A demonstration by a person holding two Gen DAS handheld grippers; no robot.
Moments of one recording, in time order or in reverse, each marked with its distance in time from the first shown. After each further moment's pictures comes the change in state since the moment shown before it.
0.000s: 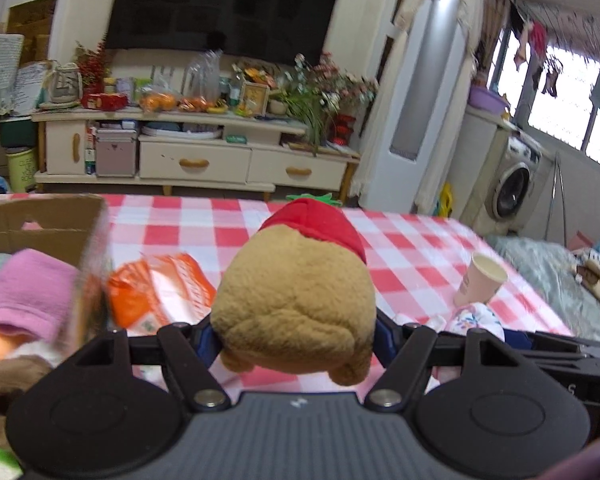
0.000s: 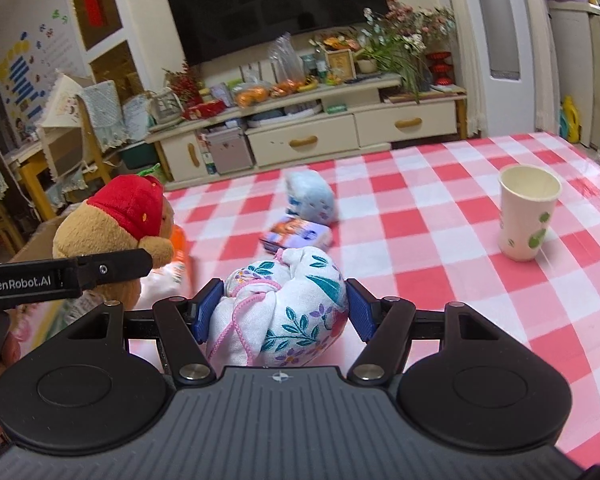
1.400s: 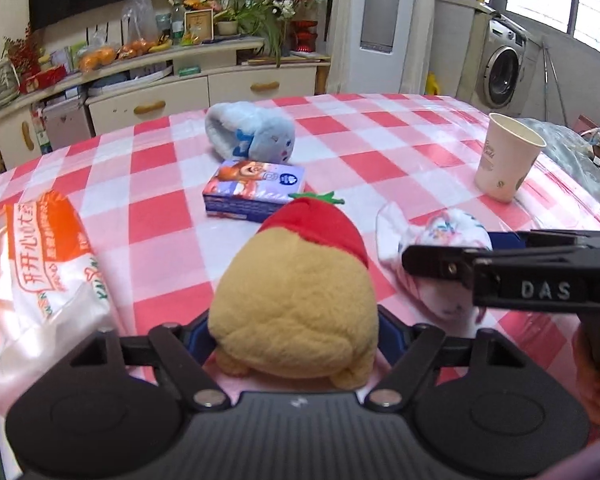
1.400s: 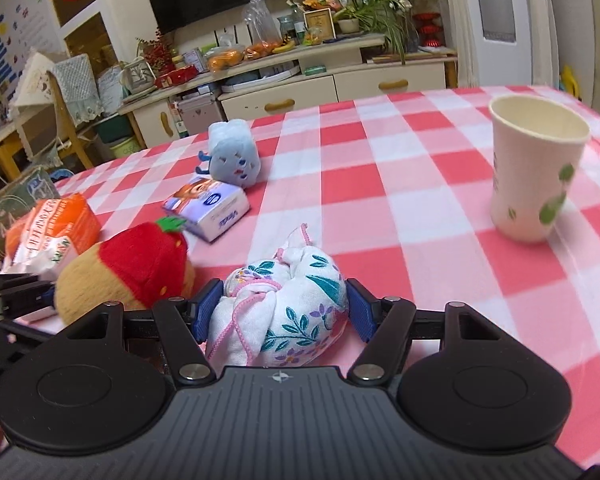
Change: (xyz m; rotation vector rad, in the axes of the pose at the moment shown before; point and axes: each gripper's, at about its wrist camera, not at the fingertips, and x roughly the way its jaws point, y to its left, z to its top) left arm 0.124 -0.056 -0.046 0.228 0.255 0.003; right arm 0.079 -0.080 -0.016 0.029 0.103 -0.036
